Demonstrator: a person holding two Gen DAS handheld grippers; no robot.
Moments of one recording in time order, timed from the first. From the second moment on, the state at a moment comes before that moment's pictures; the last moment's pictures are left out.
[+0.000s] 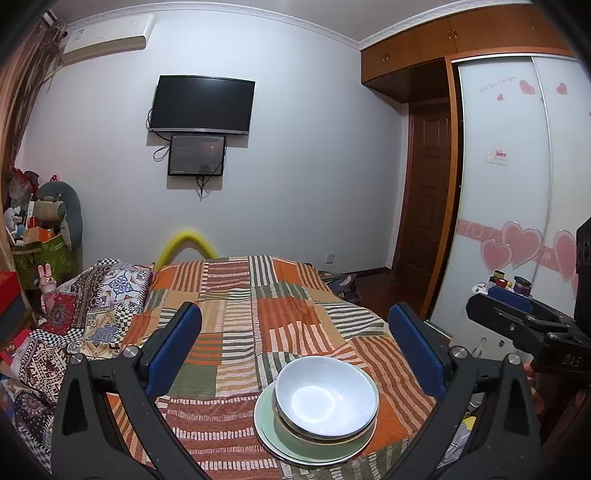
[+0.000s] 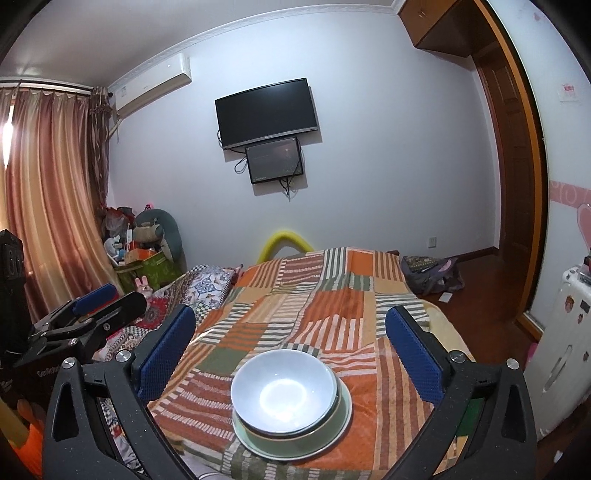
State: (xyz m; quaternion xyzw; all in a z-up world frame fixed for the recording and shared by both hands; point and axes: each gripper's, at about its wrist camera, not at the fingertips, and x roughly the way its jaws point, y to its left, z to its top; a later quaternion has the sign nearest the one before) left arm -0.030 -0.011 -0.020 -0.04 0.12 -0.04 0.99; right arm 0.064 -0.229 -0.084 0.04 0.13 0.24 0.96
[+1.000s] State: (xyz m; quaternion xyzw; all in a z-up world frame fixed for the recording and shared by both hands) left arm -0.030 -0.011 -0.024 -0.04 0.13 -0.04 0.99; right arm 0.059 -0.234 -0.083 0.05 0.13 0.24 0.96
